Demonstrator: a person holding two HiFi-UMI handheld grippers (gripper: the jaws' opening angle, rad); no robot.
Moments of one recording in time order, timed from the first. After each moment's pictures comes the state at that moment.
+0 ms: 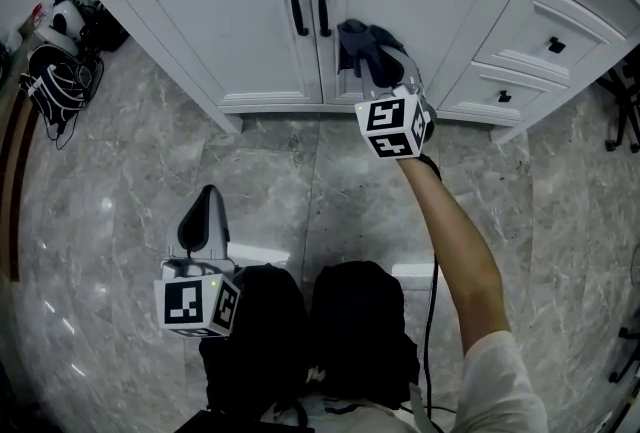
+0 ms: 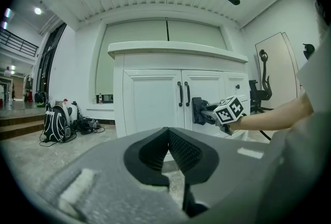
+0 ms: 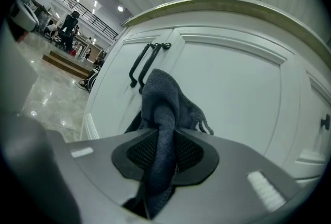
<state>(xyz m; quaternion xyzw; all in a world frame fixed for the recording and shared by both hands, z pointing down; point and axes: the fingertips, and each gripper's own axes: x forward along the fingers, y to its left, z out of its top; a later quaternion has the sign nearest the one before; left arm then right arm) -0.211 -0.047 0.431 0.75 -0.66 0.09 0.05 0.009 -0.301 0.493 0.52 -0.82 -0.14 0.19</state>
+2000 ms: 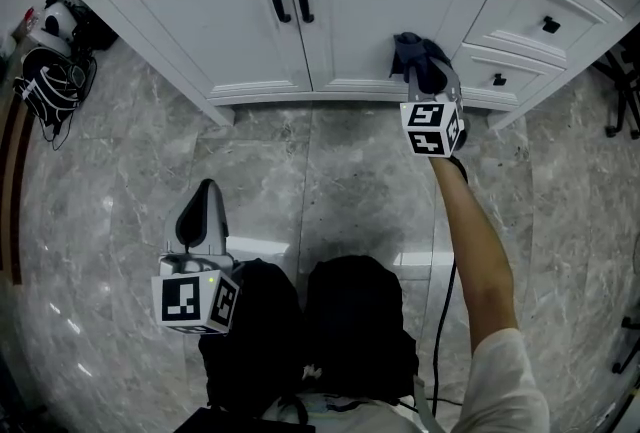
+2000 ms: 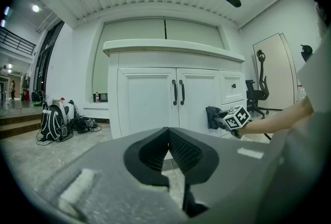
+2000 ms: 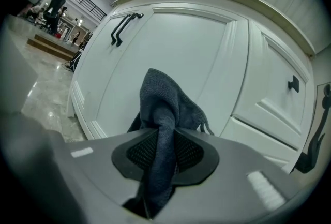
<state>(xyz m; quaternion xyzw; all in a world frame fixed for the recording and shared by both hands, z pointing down) -0.191 -0.045 0.437 0.76 -0.65 0.10 0.05 0.139 -0.300 0.559 0.60 -0.76 -0.10 0.25</state>
